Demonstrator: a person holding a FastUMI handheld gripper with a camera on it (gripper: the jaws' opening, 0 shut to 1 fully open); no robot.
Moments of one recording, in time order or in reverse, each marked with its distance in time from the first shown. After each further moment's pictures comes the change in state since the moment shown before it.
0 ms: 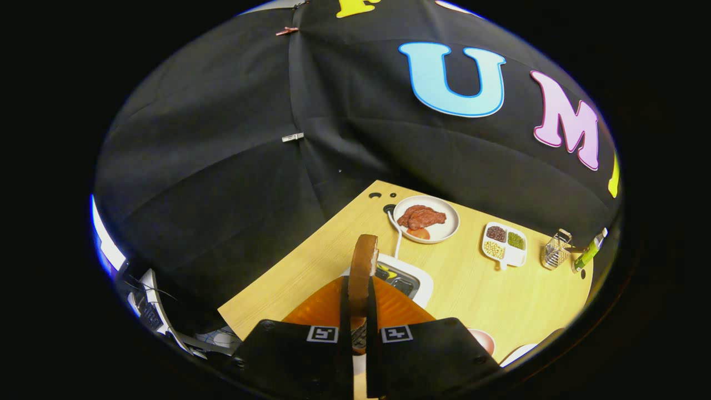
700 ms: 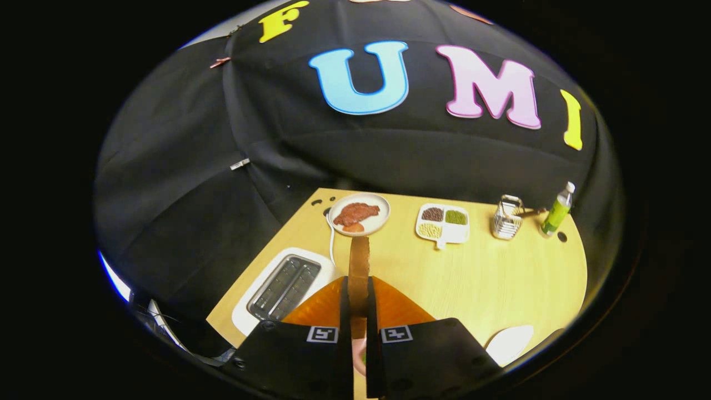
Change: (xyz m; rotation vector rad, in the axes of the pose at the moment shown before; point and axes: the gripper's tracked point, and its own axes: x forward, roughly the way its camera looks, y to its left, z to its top) arm -0.059 -0.132 -0.048 0.209 0.009 -0.150
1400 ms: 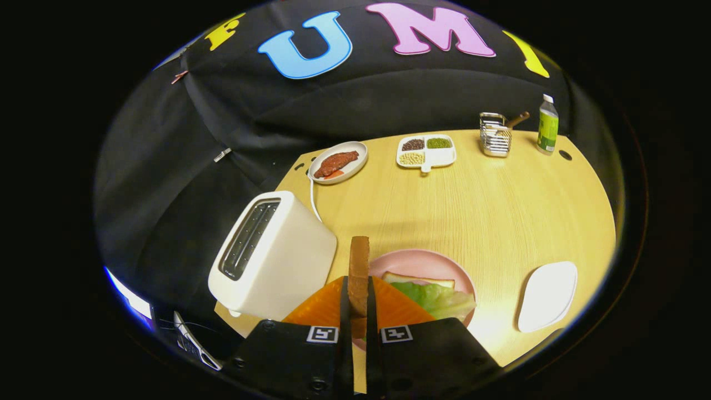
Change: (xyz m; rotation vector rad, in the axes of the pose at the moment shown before) arm 0.011 -0.040 -0.115 0.215 0.139 0.031
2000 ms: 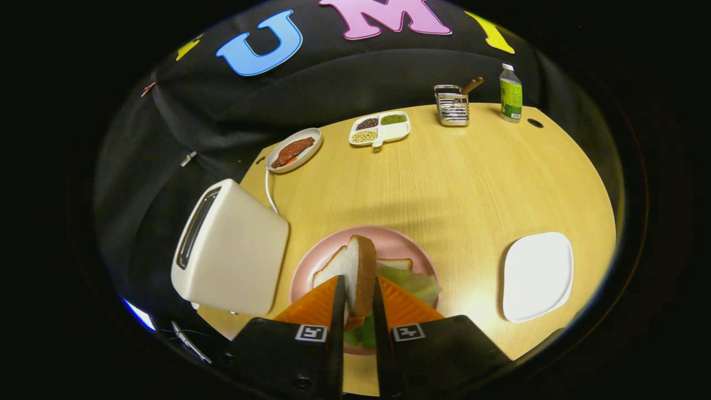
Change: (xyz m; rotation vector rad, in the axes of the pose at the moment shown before) arm 0.004 -0.075 -0.024 0.055 0.045 -0.143
